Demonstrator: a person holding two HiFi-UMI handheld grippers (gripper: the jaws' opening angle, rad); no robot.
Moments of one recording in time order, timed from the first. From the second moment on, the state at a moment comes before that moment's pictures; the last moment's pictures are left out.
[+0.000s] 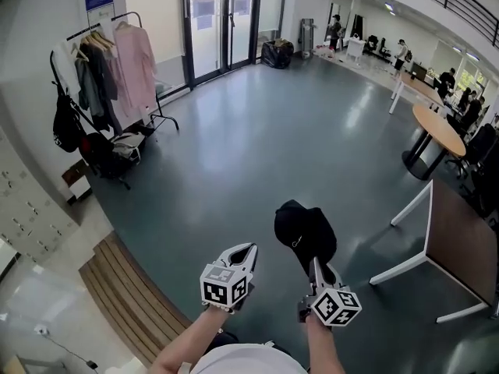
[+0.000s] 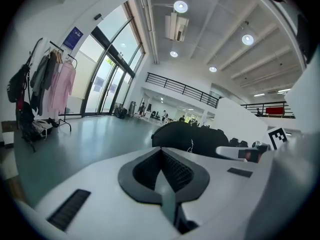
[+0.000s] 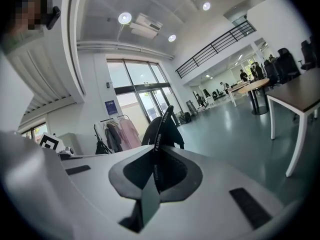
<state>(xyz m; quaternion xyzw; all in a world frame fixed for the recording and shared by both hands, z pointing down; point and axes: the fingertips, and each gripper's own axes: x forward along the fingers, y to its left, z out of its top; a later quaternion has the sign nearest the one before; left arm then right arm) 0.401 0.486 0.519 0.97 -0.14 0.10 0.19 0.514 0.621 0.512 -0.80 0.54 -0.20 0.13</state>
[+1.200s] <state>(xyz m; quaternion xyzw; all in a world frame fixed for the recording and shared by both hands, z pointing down) 0.200 0.278 0.529 0.93 -0.29 0.07 0.22 0.343 0.367 0.513 -0.70 0.67 -0.23 0.13</state>
